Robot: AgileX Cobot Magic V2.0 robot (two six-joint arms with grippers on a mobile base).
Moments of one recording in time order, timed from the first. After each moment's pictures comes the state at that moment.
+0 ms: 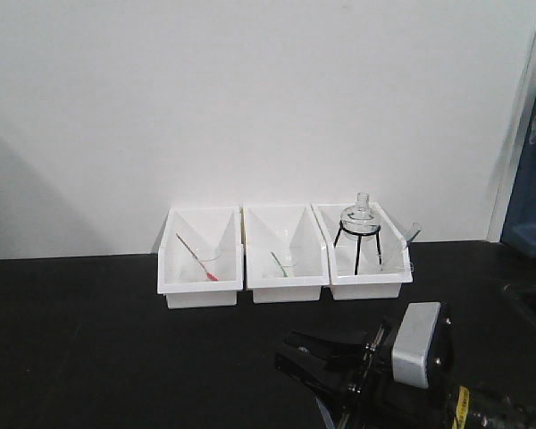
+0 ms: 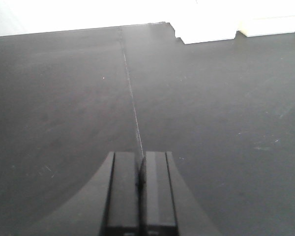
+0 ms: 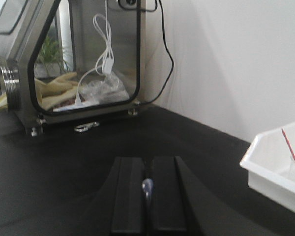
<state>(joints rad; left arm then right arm) -0.07 -0.01 0.03 -0.02 0.01 0.05 0.29 1.59 -0.67 -0.90 -1.12 0.56</state>
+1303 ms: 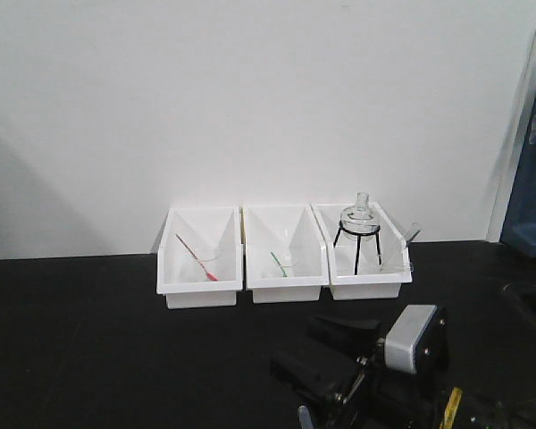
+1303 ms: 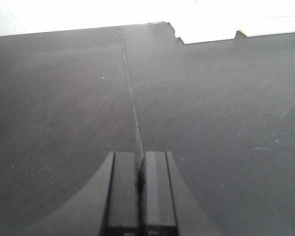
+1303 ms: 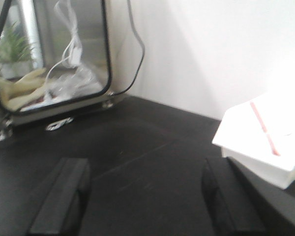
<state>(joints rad) -0.07 -0.01 0.03 -0.02 0.01 0.05 0.29 1.65 -0.67 -0.77 -1.09 0.53</state>
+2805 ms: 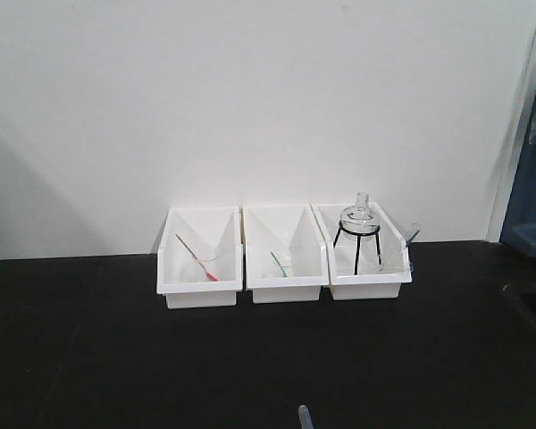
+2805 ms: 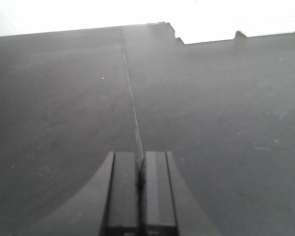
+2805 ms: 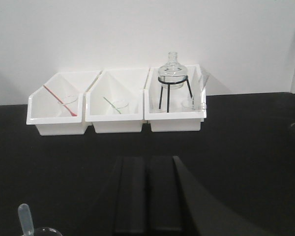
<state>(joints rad) -0.07 -0.01 0.03 -0.02 0.01 0.05 0.19 0.64 -0.43 -0.03 0.03 0.14</state>
